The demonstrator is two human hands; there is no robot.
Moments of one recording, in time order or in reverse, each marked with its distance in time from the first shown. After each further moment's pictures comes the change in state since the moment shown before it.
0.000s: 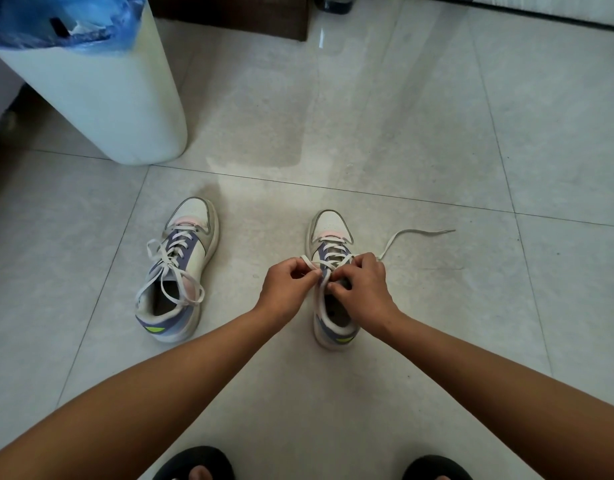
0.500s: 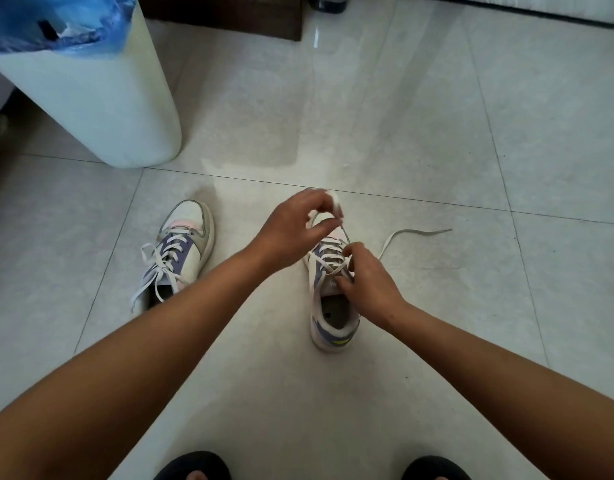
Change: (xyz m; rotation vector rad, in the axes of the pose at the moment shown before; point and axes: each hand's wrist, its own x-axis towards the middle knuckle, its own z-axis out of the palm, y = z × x) left_hand 0.028 0.083 -0.020 0.381 -0.168 0.620; right_hand 0.011 0.004 -0.016 -0.045 -0.040 -0.030
